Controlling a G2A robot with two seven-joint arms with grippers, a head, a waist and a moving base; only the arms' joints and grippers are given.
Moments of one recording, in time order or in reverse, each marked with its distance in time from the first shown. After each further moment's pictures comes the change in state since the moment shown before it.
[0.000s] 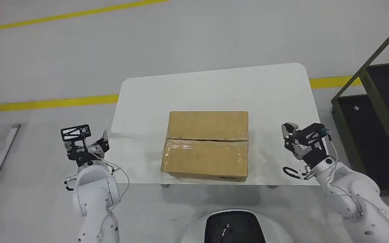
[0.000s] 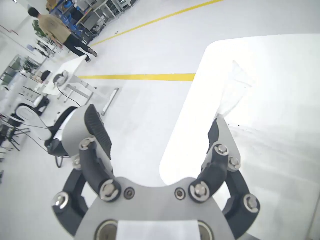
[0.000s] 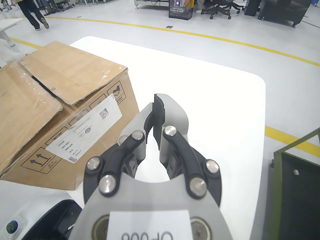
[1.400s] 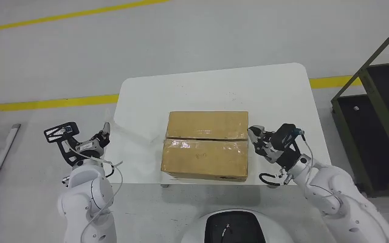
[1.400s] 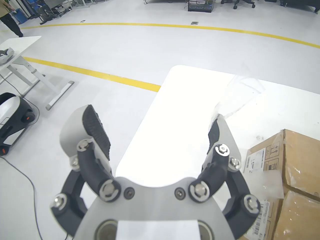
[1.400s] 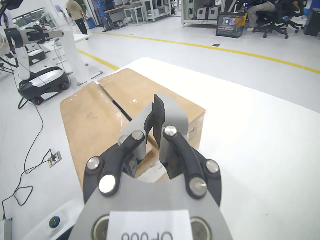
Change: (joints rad) left arm -0.004 -0.004 -0.035 -0.099 -0.319 -0.003 0.000; right arm 0.105 -0.019 -0.192 -0.059 0.110 -0.102 0.042
